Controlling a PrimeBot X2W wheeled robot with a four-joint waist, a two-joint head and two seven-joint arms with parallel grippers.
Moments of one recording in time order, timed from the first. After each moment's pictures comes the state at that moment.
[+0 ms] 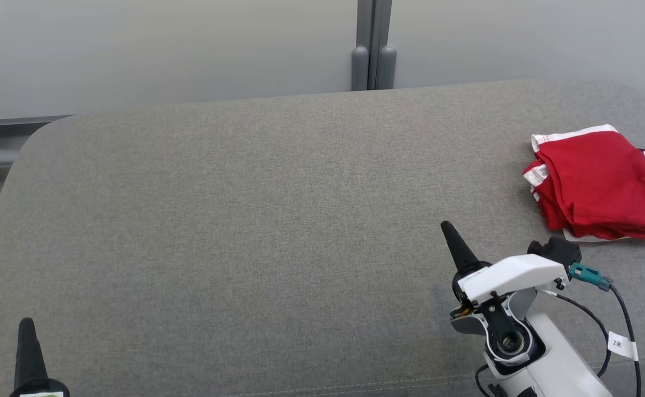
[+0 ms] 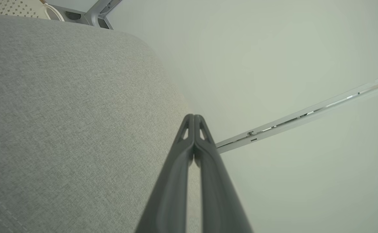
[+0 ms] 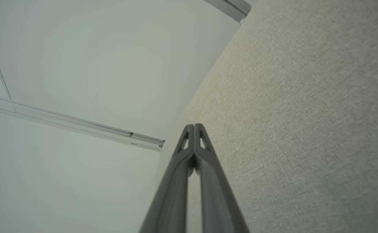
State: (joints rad) left arm 0.13 0.05 0.28 0.03 -1.16 -0.08 -0.03; right arm -0.31 -0.05 0.24 0.45 1.23 0.13 -0.05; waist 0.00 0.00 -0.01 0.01
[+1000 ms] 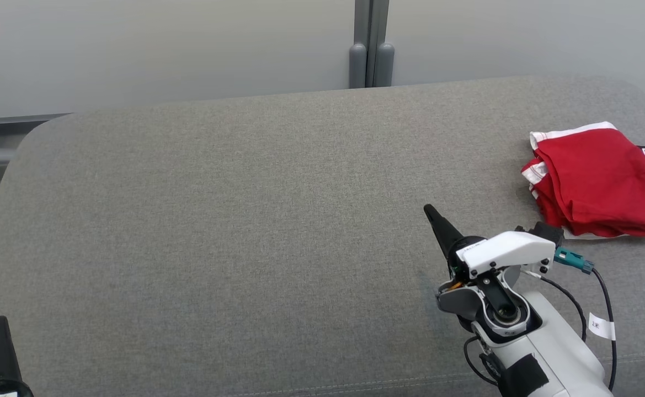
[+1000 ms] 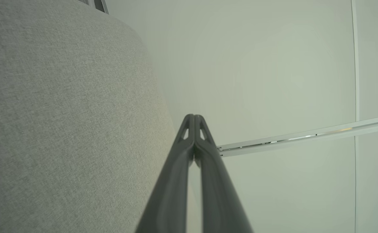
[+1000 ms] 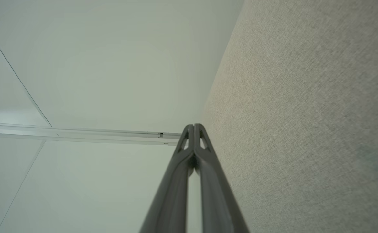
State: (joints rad) left arm 0.11 0.05 0.35 0.01 -1.44 -0.07 0.03; right arm -0.42 -0.05 0.29 0.54 1.54 0.13 0.00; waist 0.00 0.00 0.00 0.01
